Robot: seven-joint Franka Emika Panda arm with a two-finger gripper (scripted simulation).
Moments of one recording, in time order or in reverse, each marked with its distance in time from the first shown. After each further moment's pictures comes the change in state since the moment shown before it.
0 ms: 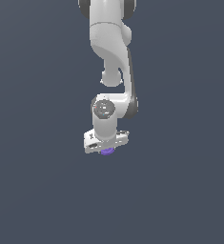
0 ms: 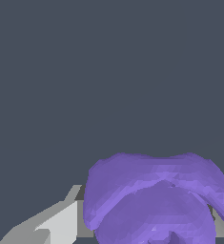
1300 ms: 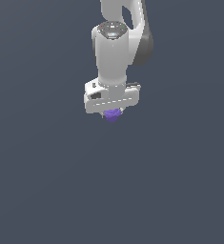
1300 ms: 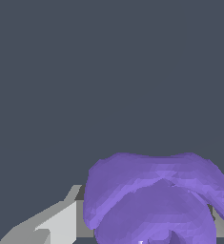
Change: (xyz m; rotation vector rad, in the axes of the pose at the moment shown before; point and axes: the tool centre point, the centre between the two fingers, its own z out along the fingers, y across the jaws) arm -0.059 -0.042 -0.188 -0.001 0.000 0.000
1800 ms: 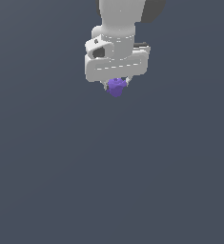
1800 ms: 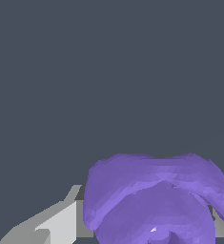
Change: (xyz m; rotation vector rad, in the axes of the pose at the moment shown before) arm -0.031 -0.023 -0.108 -0.001 0.001 0.000
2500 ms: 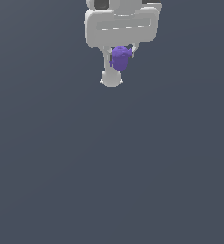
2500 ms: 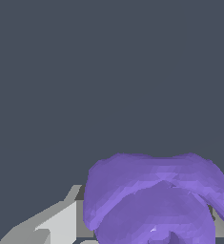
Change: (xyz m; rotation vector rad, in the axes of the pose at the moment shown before) arm -0.023 -0.018 -0.090 0.001 0.000 0.000
